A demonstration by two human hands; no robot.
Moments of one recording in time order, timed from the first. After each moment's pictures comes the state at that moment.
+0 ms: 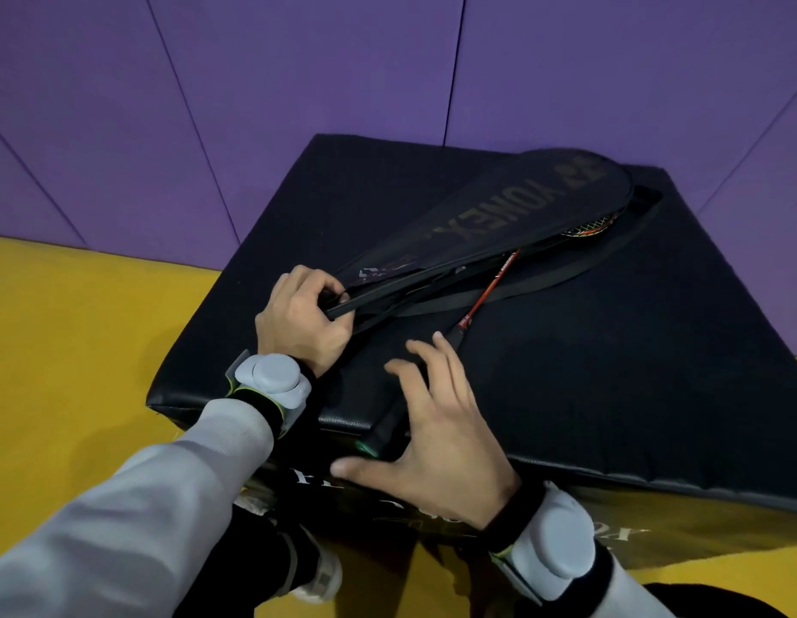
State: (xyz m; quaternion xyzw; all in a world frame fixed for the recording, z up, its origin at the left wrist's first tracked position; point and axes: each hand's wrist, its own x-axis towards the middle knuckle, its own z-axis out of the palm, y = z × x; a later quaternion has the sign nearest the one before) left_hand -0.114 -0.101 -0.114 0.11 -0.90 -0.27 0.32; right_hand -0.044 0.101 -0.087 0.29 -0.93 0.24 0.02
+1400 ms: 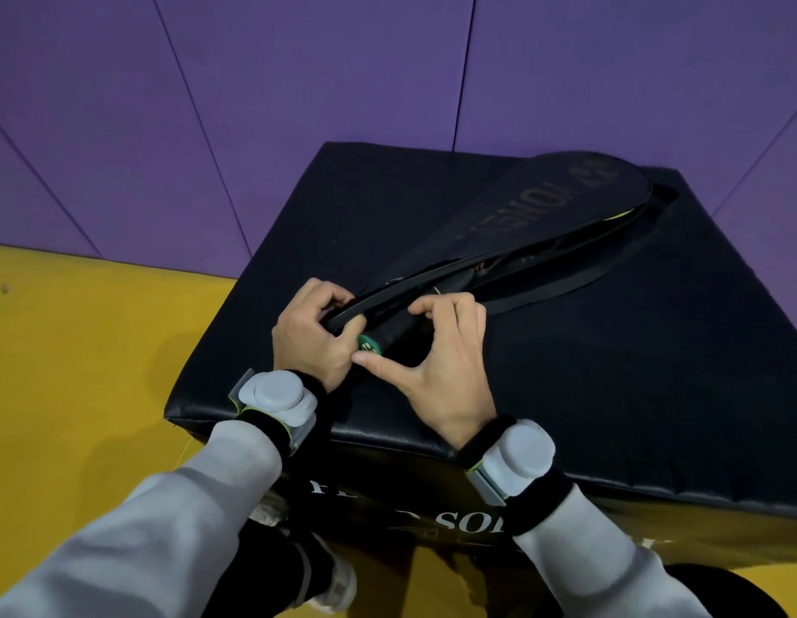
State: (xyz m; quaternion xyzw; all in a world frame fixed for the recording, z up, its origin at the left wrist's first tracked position) left_hand -0.104 -0.102 -0.104 0.03 -0.84 -0.43 0.34; right_hand -0.105 0.063 -0.090 0.21 -0.85 0.45 0.18
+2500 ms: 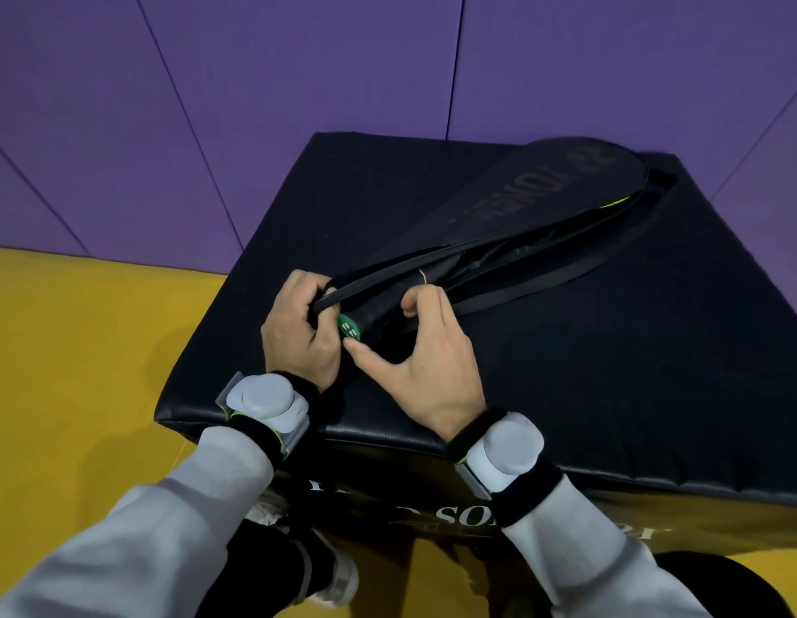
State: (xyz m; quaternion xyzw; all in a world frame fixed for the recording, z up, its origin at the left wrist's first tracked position) left_hand -0.108 -0.106 -0.111 0.02 -0.83 -0.40 0.39; right_hand -0.108 0.053 -0.091 0.20 -0.87 0.43 0.15
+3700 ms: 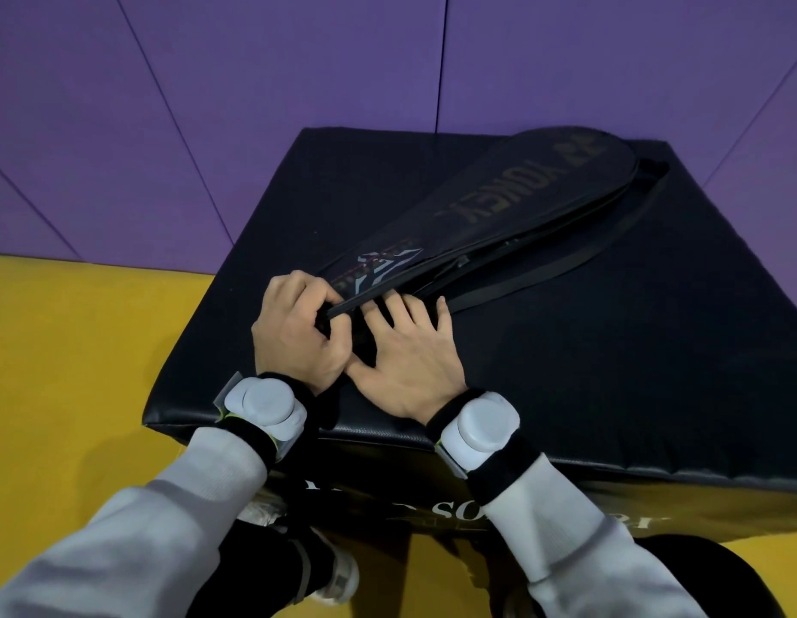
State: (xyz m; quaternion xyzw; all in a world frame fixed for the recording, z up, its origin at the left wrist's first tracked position) left_hand -0.102 -0.097 -0.105 0.01 -0.89 -0.25 0.38; right_hand -0.118 0.041 -0.109 0.24 -0.95 0.18 0.10
